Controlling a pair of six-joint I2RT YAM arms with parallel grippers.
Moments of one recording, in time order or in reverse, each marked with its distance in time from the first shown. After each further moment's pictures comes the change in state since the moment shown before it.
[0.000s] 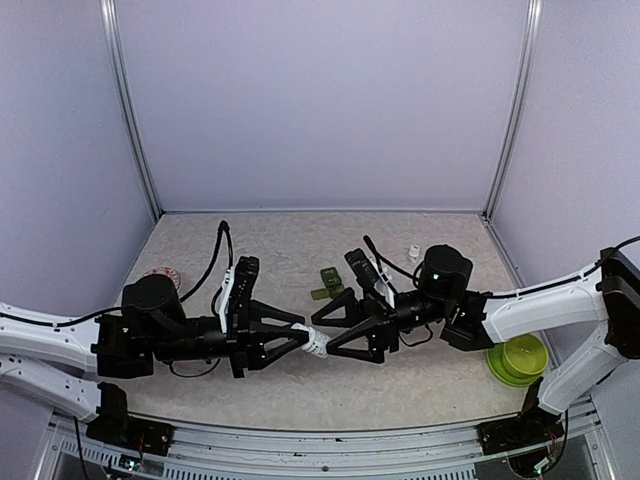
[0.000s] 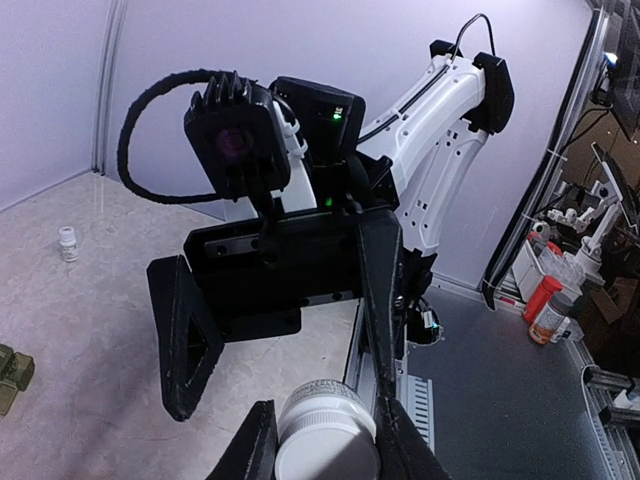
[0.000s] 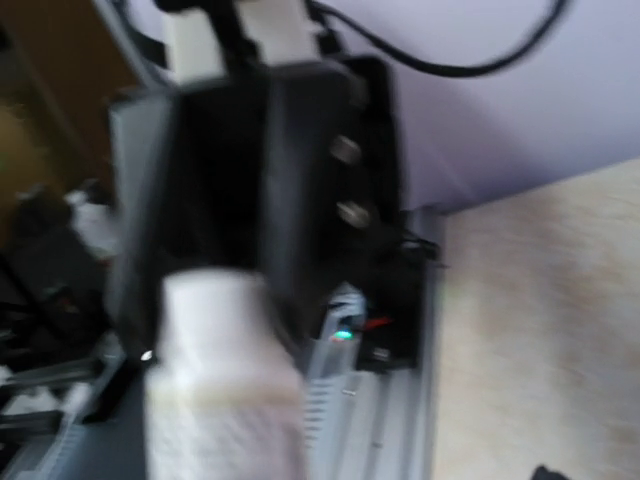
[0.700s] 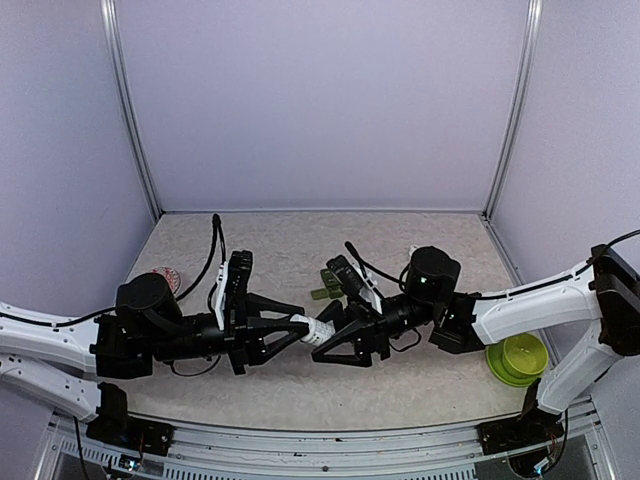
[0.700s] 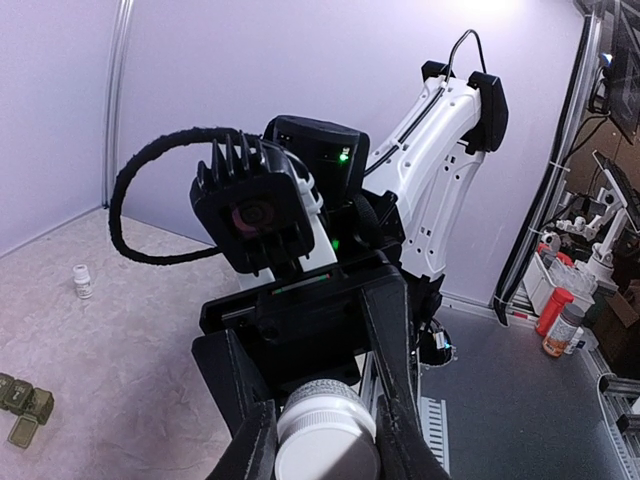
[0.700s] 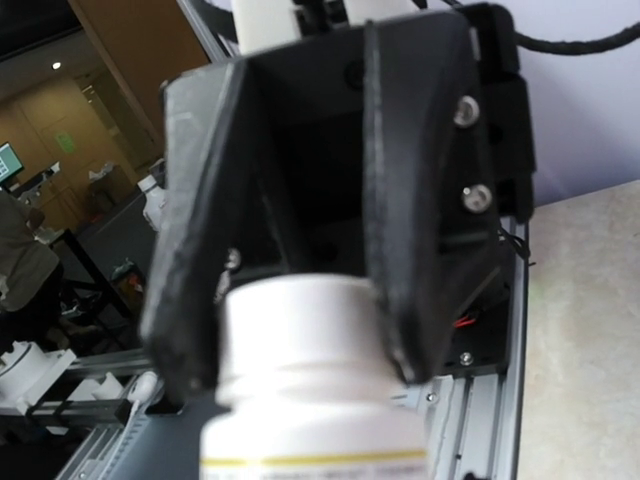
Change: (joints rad) left arm -0.024 0.006 0.010 0.053 -0.047 0.065; right arm 0.080 0.057 0.072 0.019 -0.049 0.071
